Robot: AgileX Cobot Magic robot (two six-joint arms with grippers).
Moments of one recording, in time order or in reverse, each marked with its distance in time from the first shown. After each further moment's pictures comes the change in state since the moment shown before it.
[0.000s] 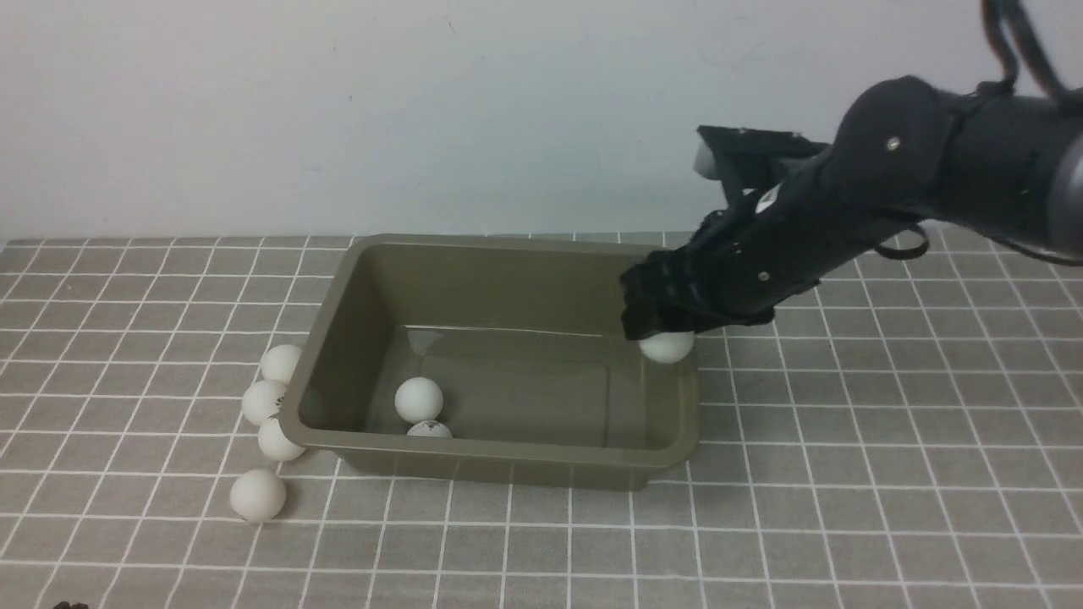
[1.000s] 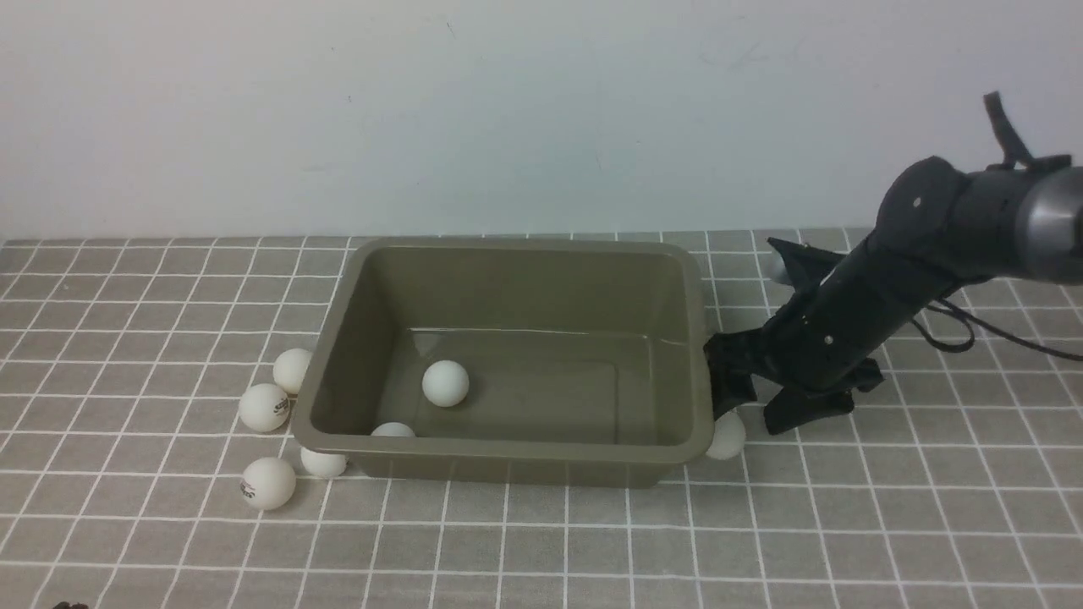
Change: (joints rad) right arm -0.204 0.195 0.045 0.092 0.146 -0.086; left arm 0.000 0.000 0.000 0.000 0.000 0.000
